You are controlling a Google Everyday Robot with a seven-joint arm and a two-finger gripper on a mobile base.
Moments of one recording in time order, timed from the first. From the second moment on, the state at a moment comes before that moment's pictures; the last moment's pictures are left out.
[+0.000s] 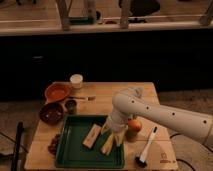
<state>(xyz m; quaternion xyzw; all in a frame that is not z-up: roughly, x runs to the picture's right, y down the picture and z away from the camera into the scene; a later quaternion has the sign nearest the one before) 0.025 0.243 0.716 -0.34 -0.31 -0.35 0.82</state>
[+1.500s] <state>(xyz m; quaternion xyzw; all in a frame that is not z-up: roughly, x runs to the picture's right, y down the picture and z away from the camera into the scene) 0.030 0.236 0.723 -0.34 -0.32 -0.35 0.81</state>
